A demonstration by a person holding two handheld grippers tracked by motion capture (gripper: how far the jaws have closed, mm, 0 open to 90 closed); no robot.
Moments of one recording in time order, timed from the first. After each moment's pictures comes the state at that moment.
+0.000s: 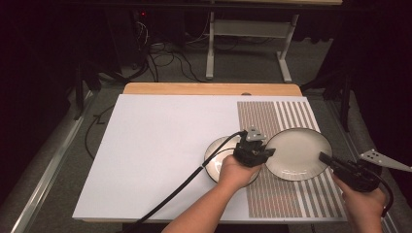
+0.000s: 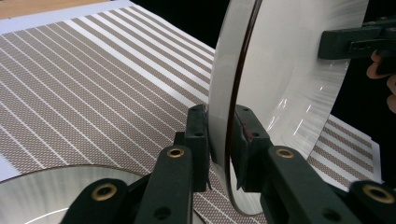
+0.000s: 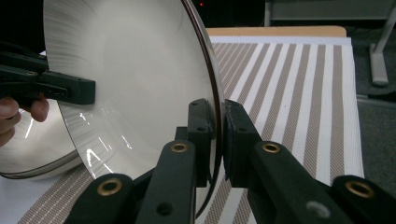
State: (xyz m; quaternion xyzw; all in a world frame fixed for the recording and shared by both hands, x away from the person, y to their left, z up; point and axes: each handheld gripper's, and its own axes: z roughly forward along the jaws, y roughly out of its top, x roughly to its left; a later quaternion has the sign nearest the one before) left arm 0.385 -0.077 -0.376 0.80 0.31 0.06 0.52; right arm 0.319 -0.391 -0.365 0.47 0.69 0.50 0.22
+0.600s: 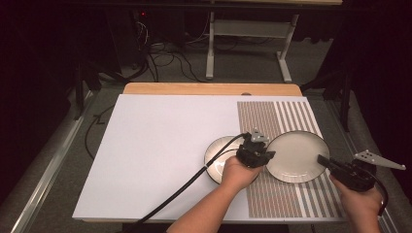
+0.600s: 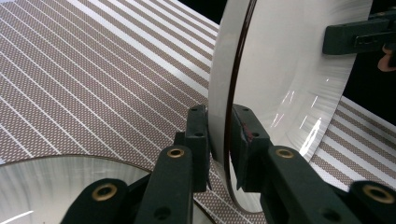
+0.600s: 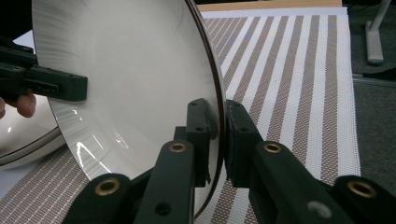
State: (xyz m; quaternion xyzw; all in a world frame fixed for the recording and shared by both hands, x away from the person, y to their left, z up) left arm 0.395 -0.086 -0.390 0.81 0.33 0.05 0.49; right arm 0.330 -0.395 -0.382 0.50 0.70 0.47 0.21
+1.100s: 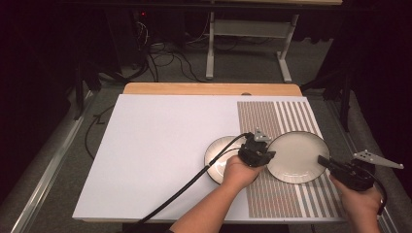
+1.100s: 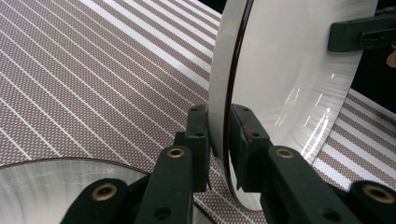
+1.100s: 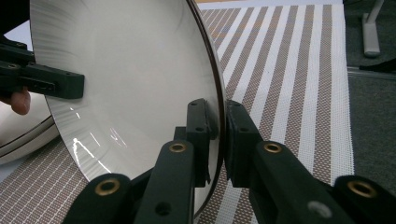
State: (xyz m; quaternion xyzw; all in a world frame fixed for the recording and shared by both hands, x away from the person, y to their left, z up) left arm 0.399 -0.093 -0.394 0.81 0.33 0.05 0.48; right arm 0.334 -0.400 -0.389 0.50 0.70 0.46 0.20
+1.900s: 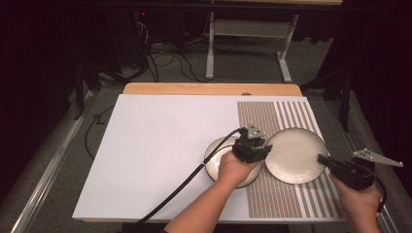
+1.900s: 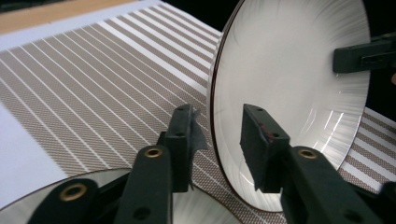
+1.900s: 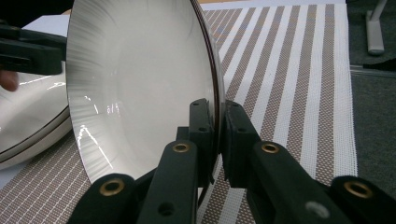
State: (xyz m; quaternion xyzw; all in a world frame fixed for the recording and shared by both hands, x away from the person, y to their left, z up) left arm 0.397 -0.067 -0.377 0.80 0.32 0.11 0.50; right arm 0.338 -0.399 -0.386 0.50 0.70 0.46 0.20
